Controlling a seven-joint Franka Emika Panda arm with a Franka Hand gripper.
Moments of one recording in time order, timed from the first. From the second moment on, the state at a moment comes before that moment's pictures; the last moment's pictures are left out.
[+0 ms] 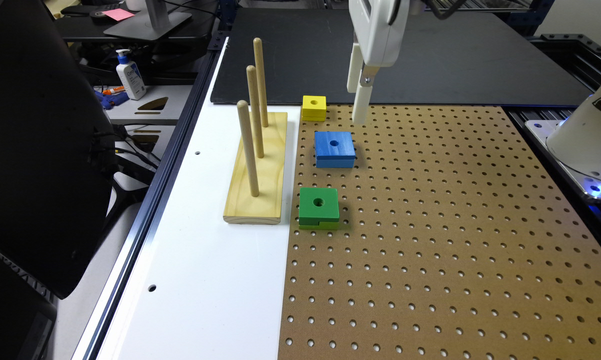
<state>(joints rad) -0.03 -0.01 0.03 -2.51 0.02 2.52 0.78</state>
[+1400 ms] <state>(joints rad) -0.03 0.23 0.03 -2.46 0.01 2.72 0.78</state>
